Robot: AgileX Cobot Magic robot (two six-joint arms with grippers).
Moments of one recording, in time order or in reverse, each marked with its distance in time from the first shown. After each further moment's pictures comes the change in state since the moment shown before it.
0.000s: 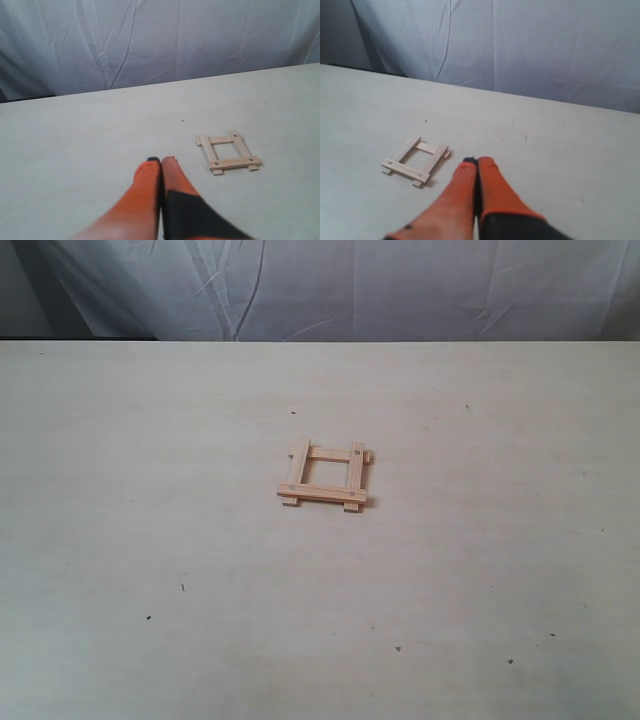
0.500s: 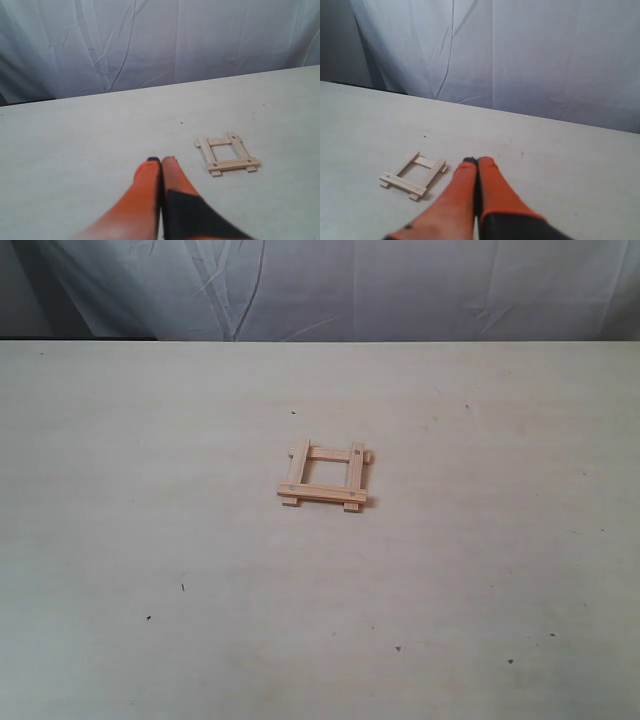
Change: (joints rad) left arm 0.000 -0.026 0.000 -0.001 0.012 0.000; right arm 0.000 -0.072 0.000 -0.015 0.002 0.000
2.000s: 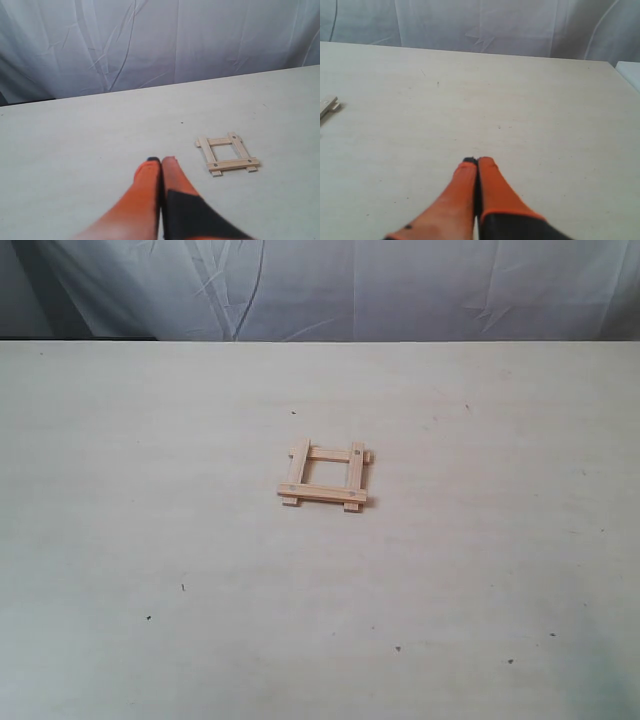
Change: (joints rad) left arm 0.000 0.000 0.000 0.000 0.000 0.000; right arm -0.277 -0.249 0.507 -0.082 -0.179 -0.004
